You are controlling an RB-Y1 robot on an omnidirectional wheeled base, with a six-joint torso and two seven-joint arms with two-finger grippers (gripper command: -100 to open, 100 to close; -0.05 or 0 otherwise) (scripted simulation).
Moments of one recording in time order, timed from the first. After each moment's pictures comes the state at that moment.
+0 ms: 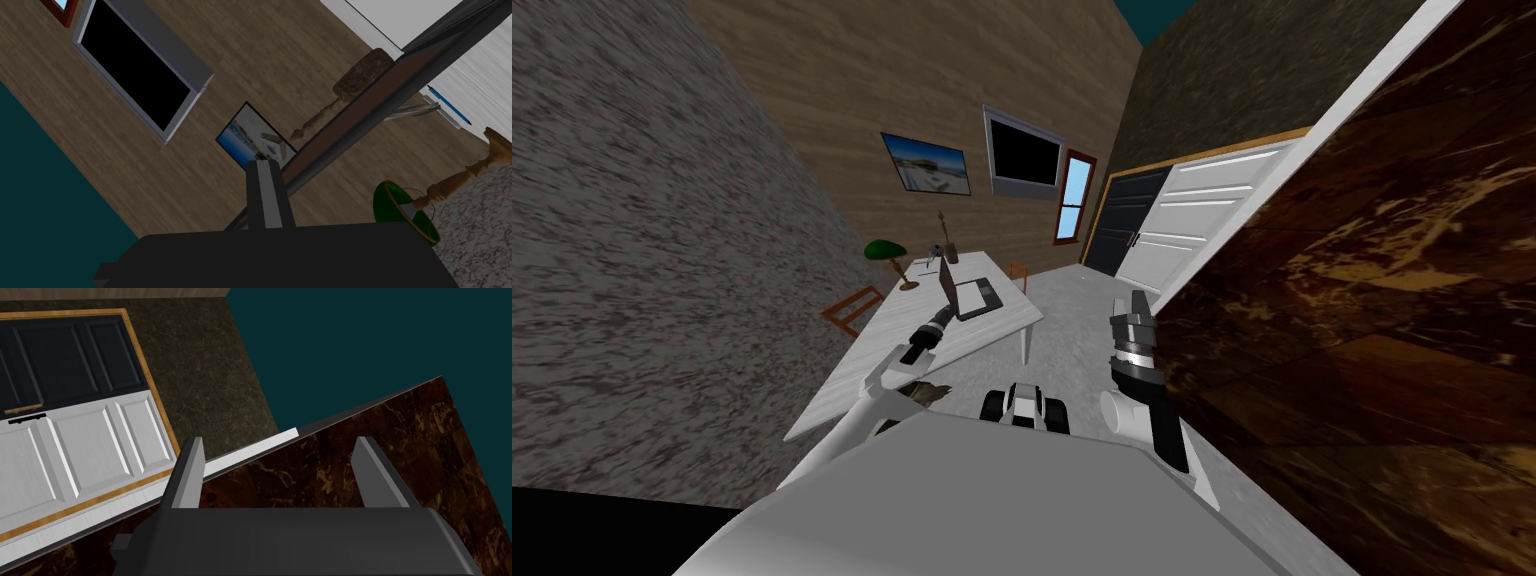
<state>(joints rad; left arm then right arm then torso) 0.20 0.48 0.11 -1.72 -0.21 -0.06 -0.22 0.46 -0.03 0.04 -2.29 -0.06 -0.39 0.17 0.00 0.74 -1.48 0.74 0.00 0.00</state>
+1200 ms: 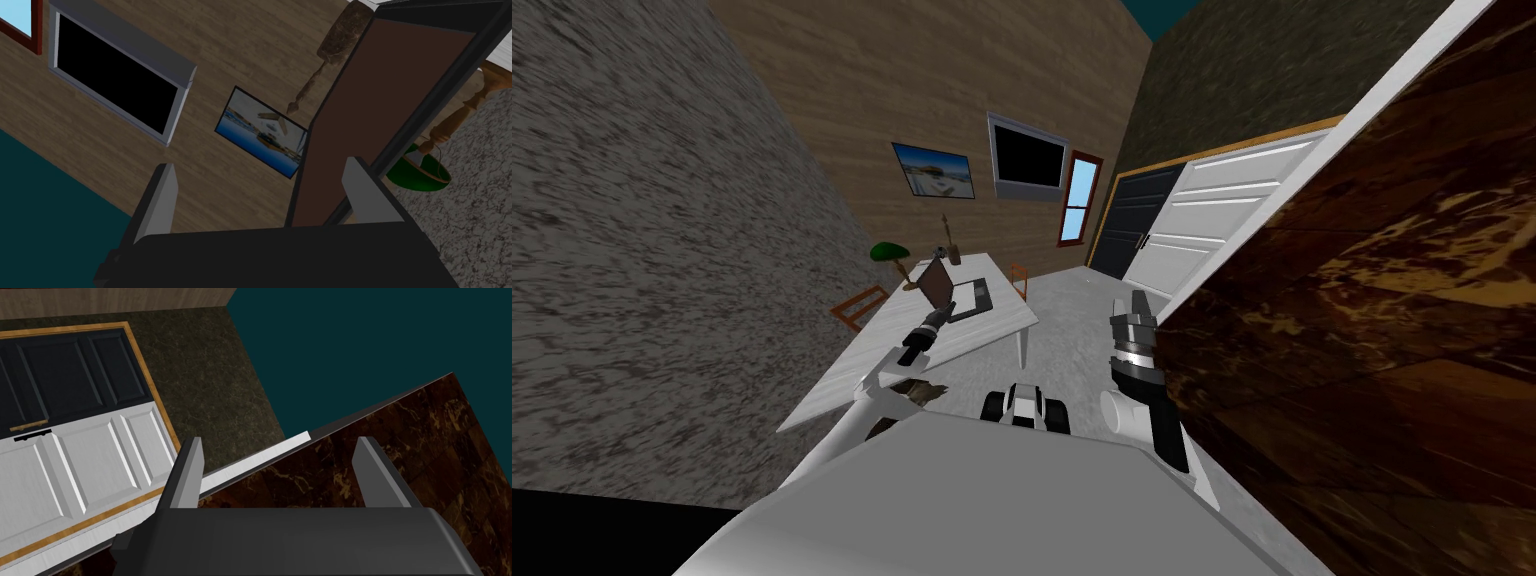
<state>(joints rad) 0.19 0.46 0.18 -1.64 -0.33 -0.08 -0.31 0.46 -0.03 0.04 -2.29 -0.06 -0.39 0.17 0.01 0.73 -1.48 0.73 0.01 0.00</state>
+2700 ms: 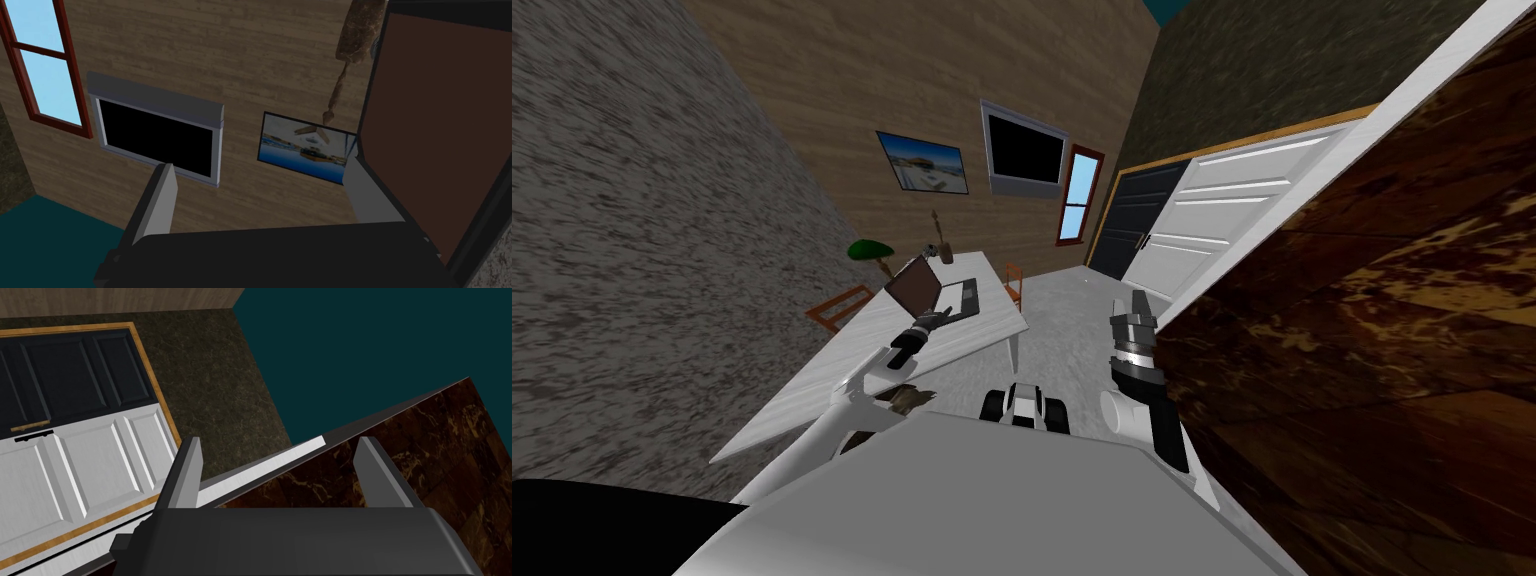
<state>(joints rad) 0.25 0.59 0.16 -1.65 -0.43 -0.02 -0.41 0.46 -0.03 0.04 -2.29 -0.06 -0.39 0.17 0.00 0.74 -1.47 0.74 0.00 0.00</state>
